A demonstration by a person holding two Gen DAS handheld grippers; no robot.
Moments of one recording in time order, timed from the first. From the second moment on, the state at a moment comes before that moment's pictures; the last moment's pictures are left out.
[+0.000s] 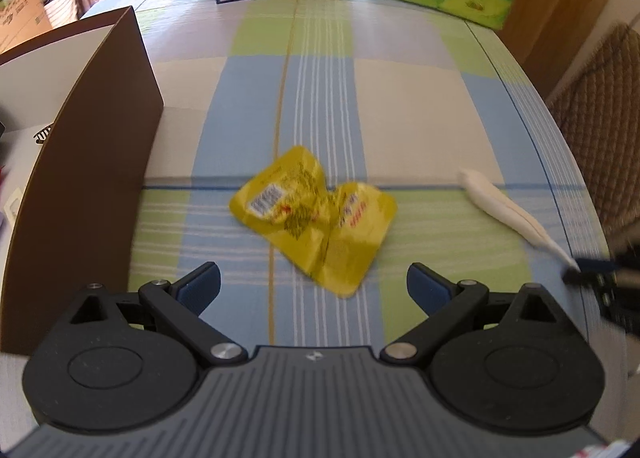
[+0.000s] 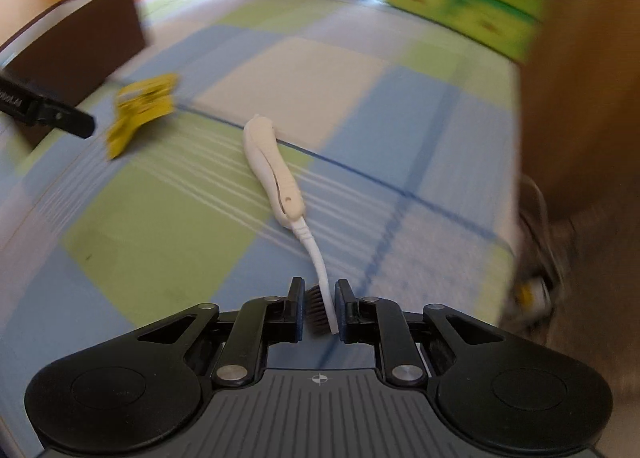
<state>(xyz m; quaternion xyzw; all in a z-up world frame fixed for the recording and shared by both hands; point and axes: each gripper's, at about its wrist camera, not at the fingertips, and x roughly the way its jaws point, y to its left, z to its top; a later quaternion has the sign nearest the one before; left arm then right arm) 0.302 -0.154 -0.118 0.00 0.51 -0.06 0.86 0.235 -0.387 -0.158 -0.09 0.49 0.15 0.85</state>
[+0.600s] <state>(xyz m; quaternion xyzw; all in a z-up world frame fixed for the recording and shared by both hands) 0.367 -0.168 -0.150 0.00 0.52 -0.01 0.85 0.214 -0.382 -0.155 -0.02 0.48 0.07 0.88</state>
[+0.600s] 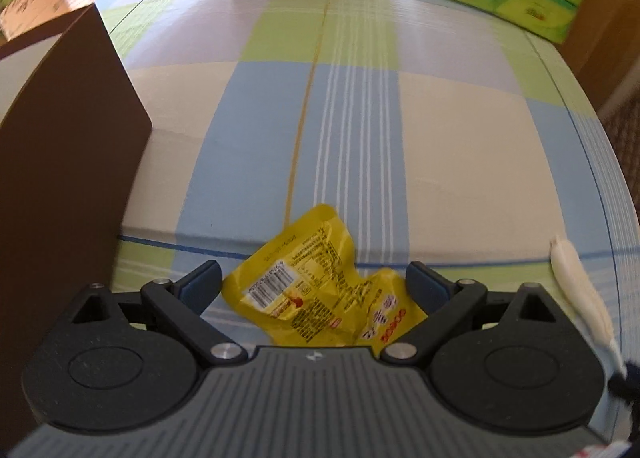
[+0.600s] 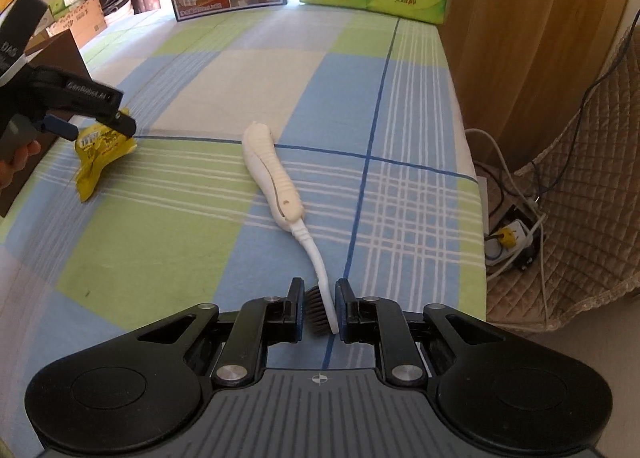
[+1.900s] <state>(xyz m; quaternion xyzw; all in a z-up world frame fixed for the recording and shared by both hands) 0.238 -0.176 -0.148 0.09 0.53 -0.25 0.81 0.171 -0.383 -0.151 -0.04 0.50 0.10 0.86</state>
